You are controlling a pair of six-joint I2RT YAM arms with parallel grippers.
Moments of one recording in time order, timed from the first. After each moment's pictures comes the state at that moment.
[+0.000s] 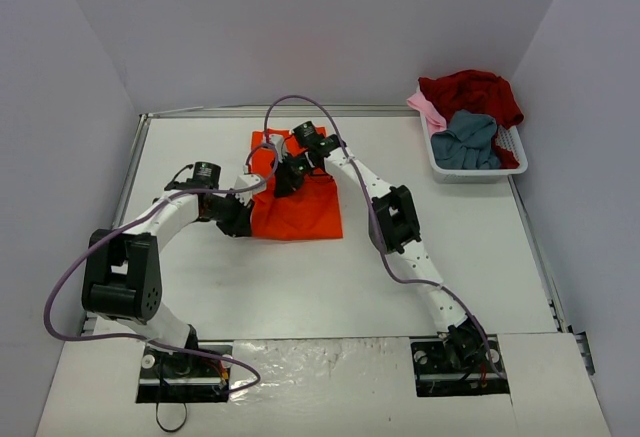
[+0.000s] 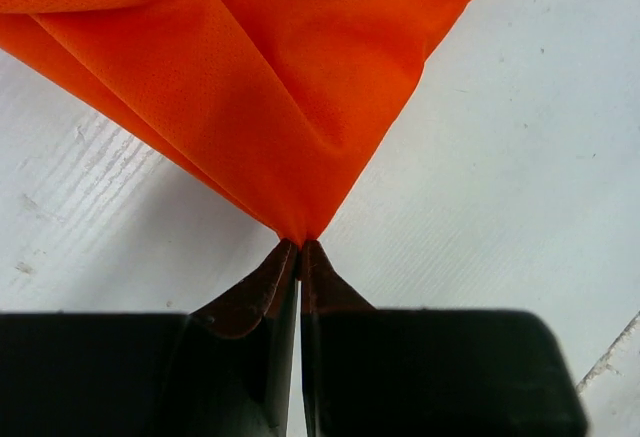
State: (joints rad) left arm -0.15 1.57 1.00 -0.59 0.60 0.51; right arm 0.59 2.78 2.57 -0.77 -0.74 -0.29
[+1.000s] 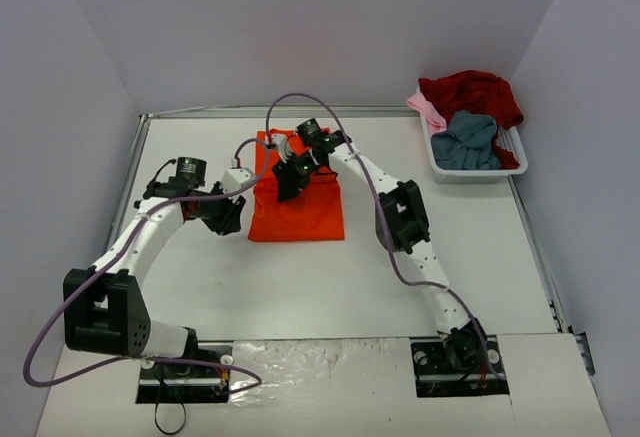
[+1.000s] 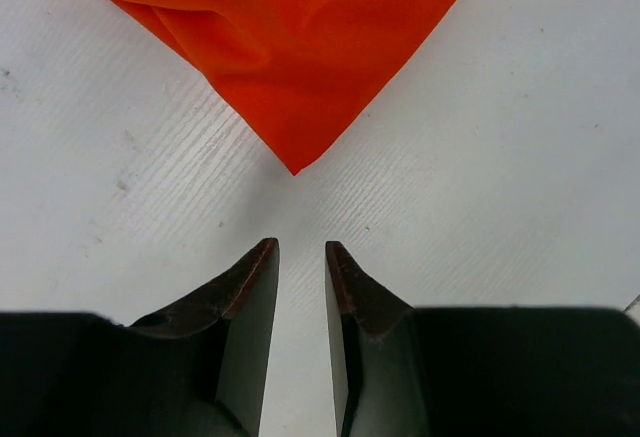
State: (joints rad) left arm -0.13 1.38 1.03 -0.73 0.52 0.56; right arm 0.59 2.65 2.42 -0.79 -0.72 -0.34
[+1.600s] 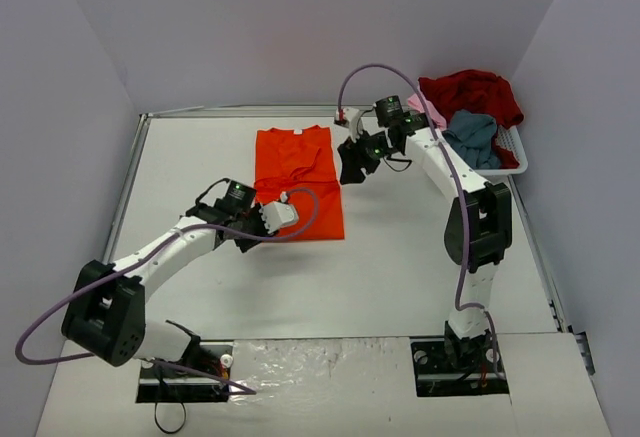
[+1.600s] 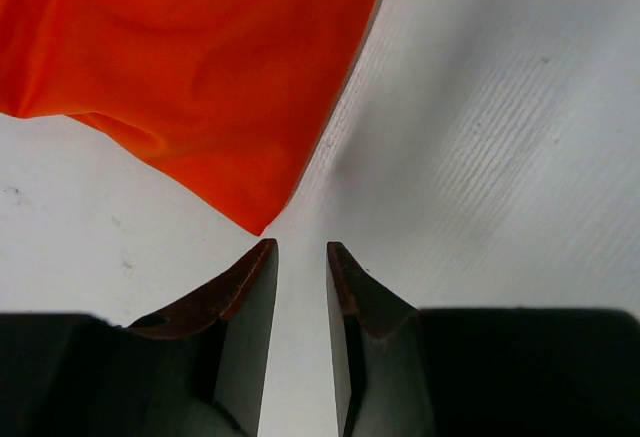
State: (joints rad) left arm -0.44 1.34 0.89 -0.54 0.23 0.67; right arm 0.36 1.99 1.81 -0.79 -0.66 -0.47
